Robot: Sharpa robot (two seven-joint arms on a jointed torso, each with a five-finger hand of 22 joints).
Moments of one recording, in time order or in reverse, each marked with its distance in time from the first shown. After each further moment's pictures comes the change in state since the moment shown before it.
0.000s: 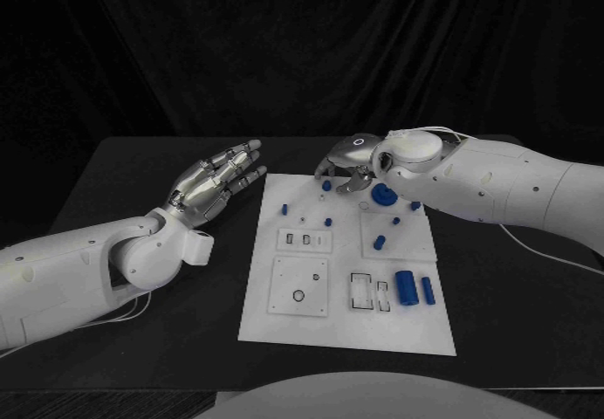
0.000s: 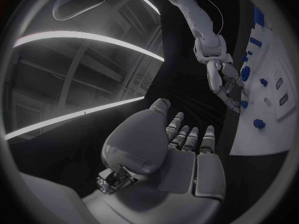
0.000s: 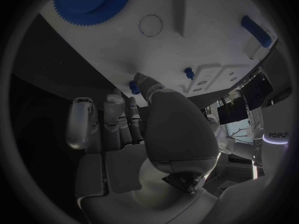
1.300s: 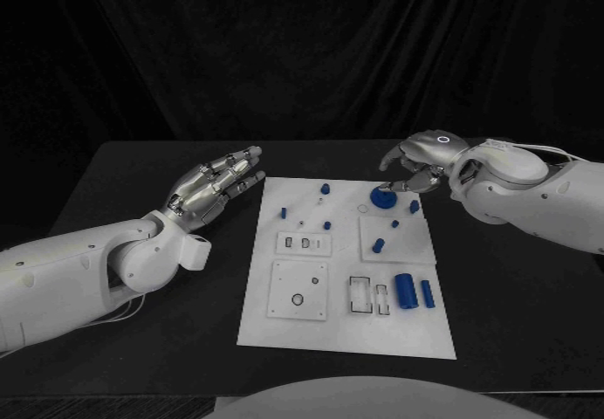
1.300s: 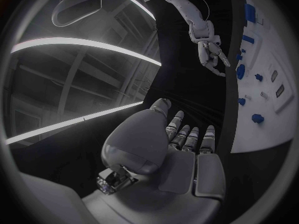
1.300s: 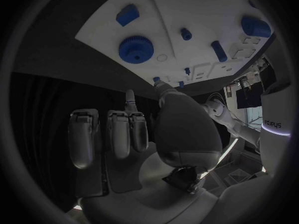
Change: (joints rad) left arm 0.000 0.001 0.000 -0.028 -0.069 0.009 0.001; left_hand 0.000 0.000 0.021 -0.021 0.000 0.025 0.000 0.015 0.003 0.010 0.014 0.008 0.002 0.000 0.007 0.000 0.001 0.000 0.000 0.007 0.000 0.001; right arm 0.011 -0.396 -0.001 0.336 0.100 -0.165 -0.159; right_hand -0.214 -0.002 -0.138 0.186 0.021 0.158 0.081 0.025 0.124 0.595 -0.121 1.370 1.007 0.141 -0.078 0.396 0.522 -0.056 0.102 -0.079 0.221 0.000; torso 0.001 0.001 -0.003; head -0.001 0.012
